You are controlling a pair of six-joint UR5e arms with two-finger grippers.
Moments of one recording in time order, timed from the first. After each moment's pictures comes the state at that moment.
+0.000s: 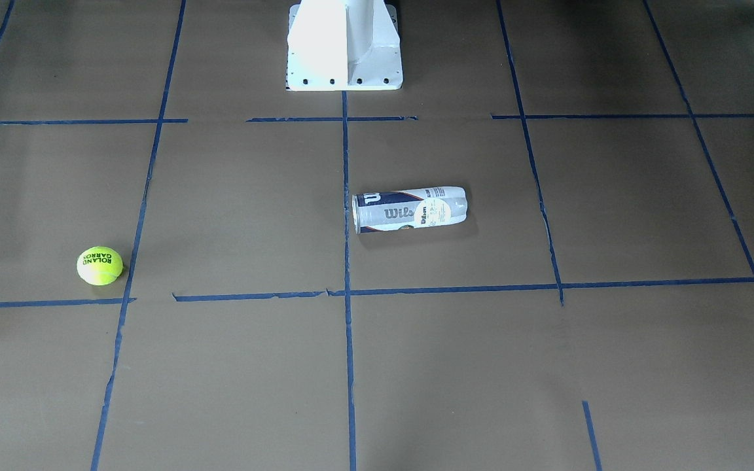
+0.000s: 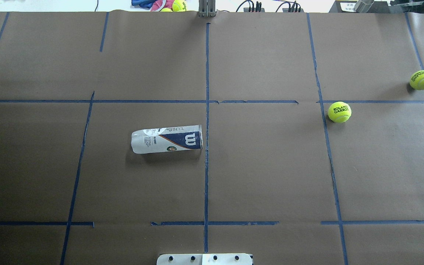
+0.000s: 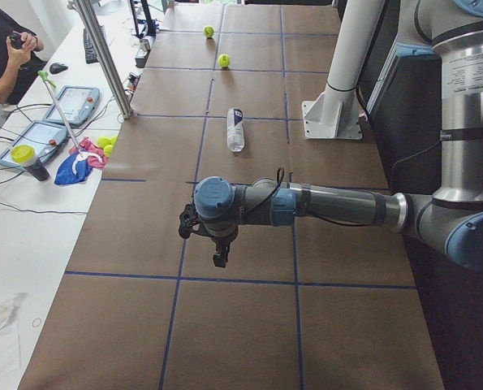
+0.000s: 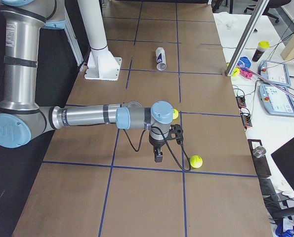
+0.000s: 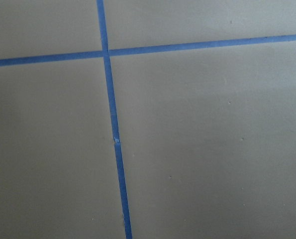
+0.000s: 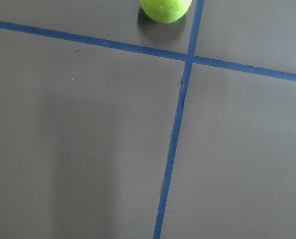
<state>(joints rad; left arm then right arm) -1.55 -1.45 -1.80 -1.48 -2.50 0.13 1.49 -1.71 1.82 -1.65 2.31 -0.09</state>
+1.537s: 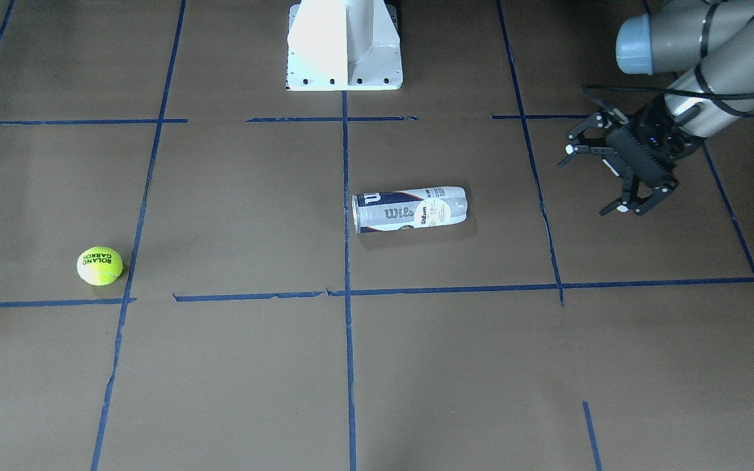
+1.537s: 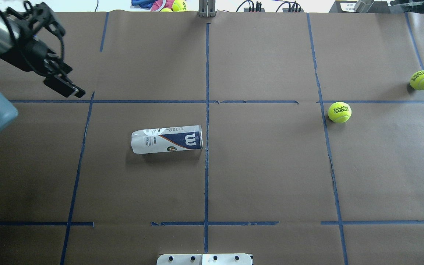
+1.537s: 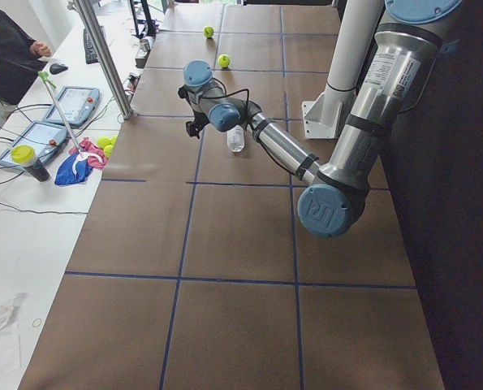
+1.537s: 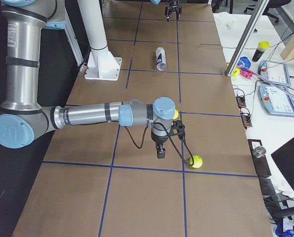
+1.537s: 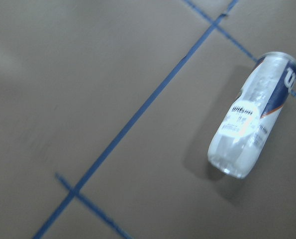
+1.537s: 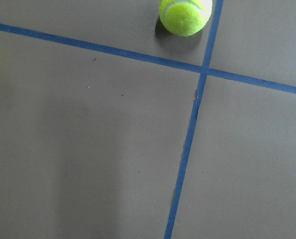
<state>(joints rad) -0.99 -1.97 -1.85 -1.76 -2.36 0.00 1.46 -1.69 1.83 -1.65 2.31 -0.08</state>
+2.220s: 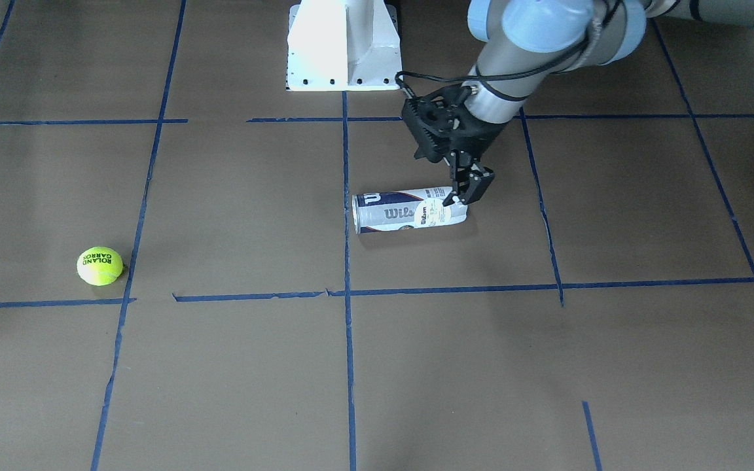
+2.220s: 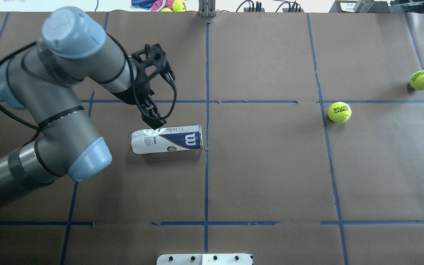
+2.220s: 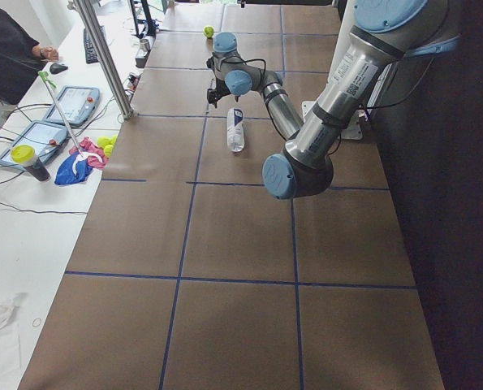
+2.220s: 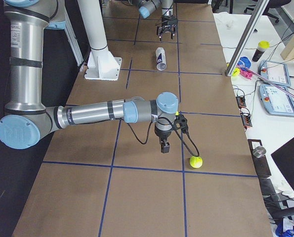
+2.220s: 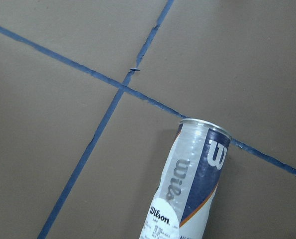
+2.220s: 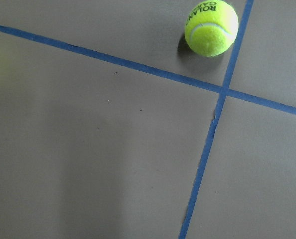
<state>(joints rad) -0.68 -2.23 -1.78 -1.62 -2.04 0.00 1.43 -1.66 1.84 -1.61 2.31 -0.08</state>
